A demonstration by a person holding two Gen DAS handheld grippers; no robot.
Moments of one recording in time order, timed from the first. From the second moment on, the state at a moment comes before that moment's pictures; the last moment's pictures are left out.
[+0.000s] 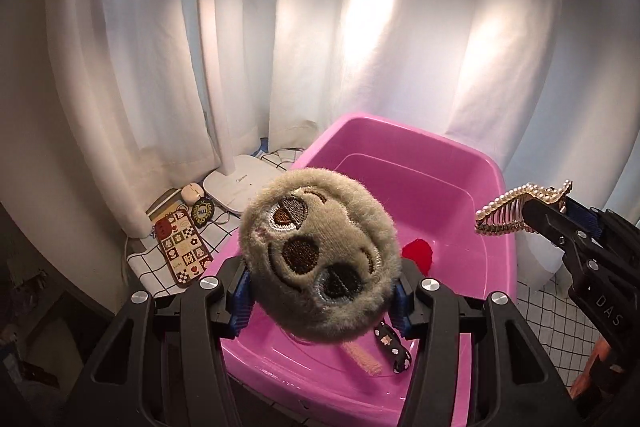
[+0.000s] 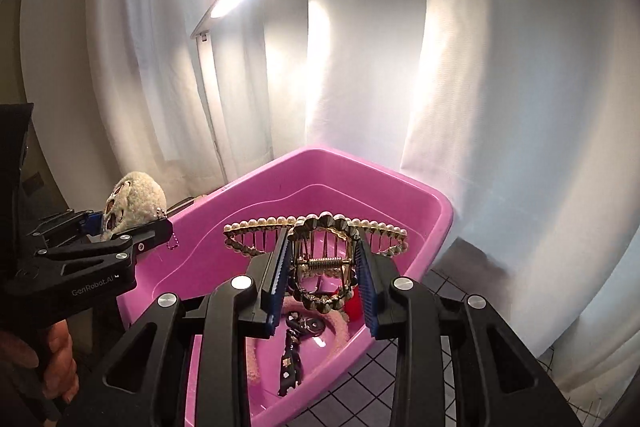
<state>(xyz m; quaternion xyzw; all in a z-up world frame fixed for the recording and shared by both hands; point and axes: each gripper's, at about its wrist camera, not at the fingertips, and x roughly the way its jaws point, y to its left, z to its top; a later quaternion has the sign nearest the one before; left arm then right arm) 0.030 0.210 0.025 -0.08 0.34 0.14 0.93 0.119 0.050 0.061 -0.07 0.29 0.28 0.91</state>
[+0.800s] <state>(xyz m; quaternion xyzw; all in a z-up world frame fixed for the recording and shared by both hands) 0.060 0.225 -0.016 -0.09 0.43 0.15 0.88 0.159 0.096 0.023 -0.13 0.35 0.20 0.91</state>
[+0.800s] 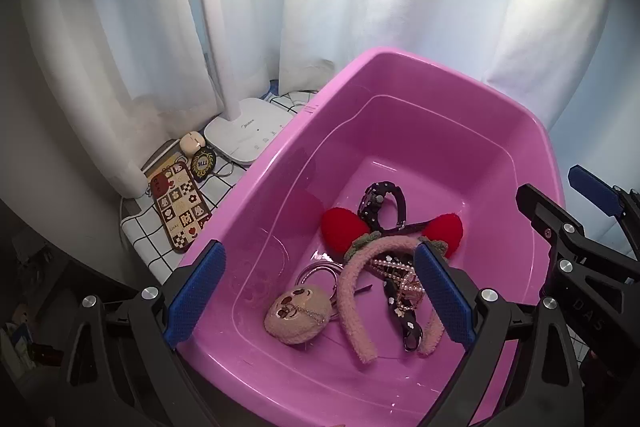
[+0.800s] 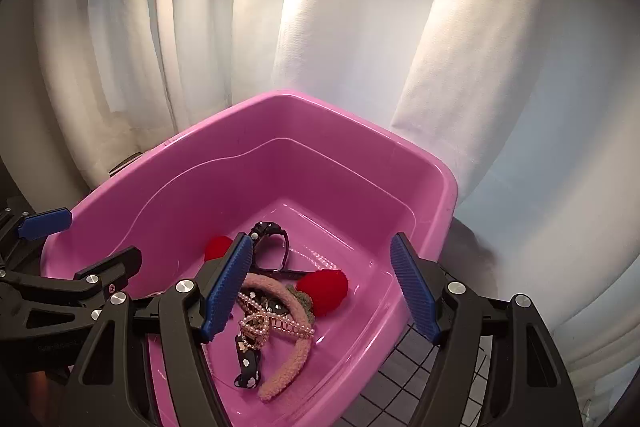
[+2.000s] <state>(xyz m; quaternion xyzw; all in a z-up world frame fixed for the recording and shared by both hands) 0.044 0.218 0.003 -0.10 0.43 0.15 0.89 0.113 0.064 0.044 -0.10 0.34 0.19 0.92</state>
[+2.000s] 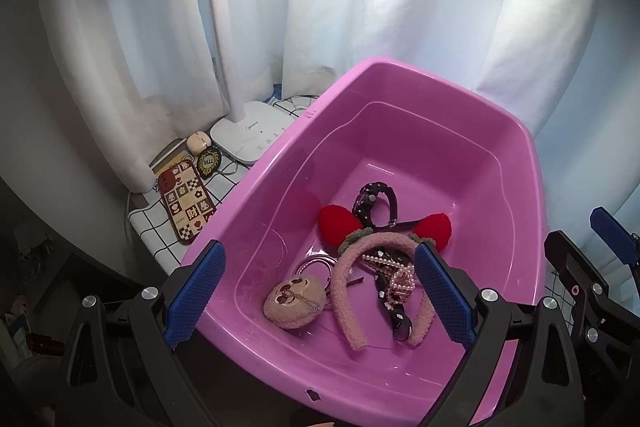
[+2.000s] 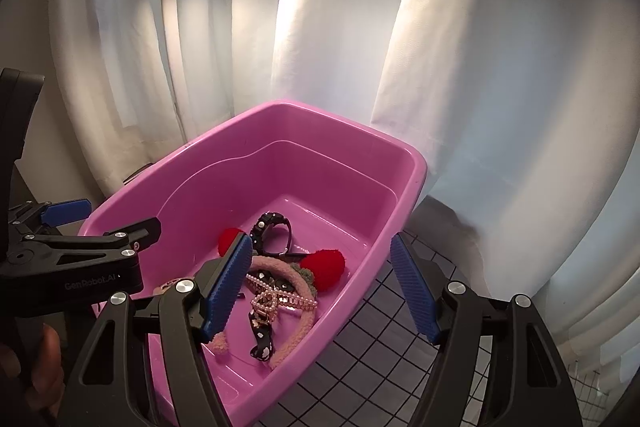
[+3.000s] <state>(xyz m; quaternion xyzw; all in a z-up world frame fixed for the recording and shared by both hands) 0.039 0.216 0.005 -0.10 0.43 0.15 0.89 0.109 0.060 0.046 -0.10 0.34 0.19 0.92</state>
